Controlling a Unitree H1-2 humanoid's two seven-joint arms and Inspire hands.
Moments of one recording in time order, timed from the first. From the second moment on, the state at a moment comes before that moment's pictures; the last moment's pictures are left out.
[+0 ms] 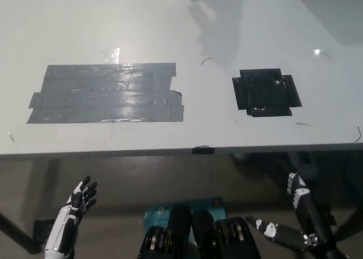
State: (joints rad) left_arm 0.06 0.18 0.01 0.08 -0.02 -0.15 -0.07; right_arm 0.10 -0.08 0.11 -0.27 -0.08 -0.04 0.09
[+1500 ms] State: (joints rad) left_arm 0.04 0.19 0.01 0.10 -0.01 -0.17 -0.08; right_arm -0.68 -0.05 -0.09 0.39 -0.12 0.05 -0.08
